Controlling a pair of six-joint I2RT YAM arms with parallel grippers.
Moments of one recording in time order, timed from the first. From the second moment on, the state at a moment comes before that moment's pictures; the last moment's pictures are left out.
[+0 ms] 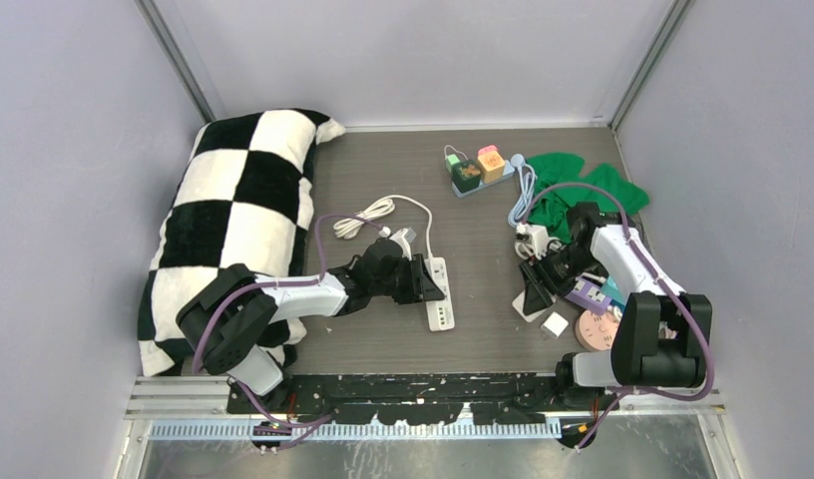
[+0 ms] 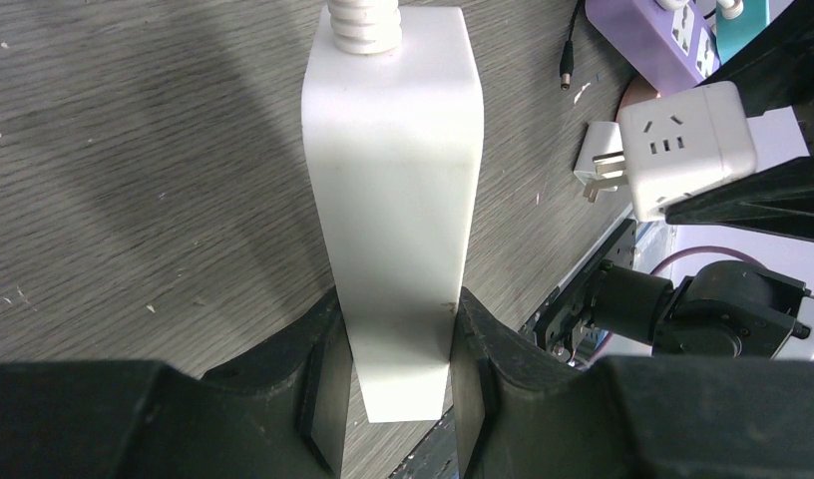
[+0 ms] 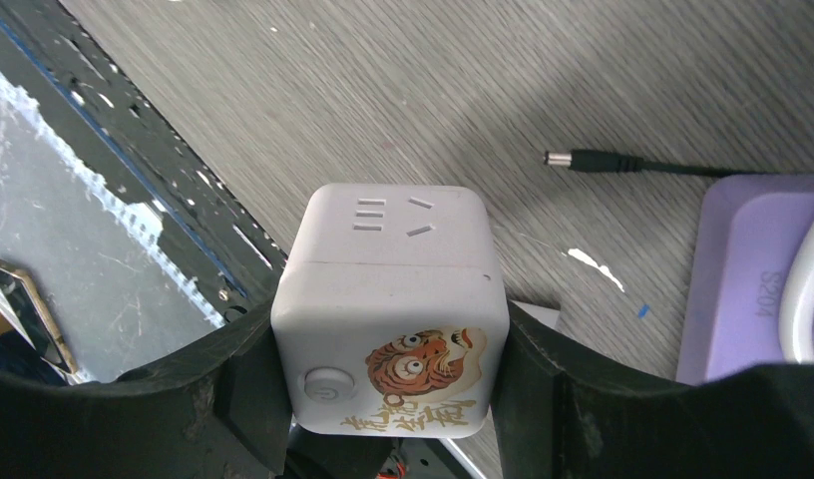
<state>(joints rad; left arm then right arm) -0.84 1.56 0.68 0.26 0.24 -0.92 -0.06 1.36 0.91 -1.15 -0.56 -0.73</state>
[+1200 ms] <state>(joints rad) -0.84 1.56 0.68 0.28 0.24 -0.92 -0.12 1.37 0.90 -1.00 -0.38 -0.55</state>
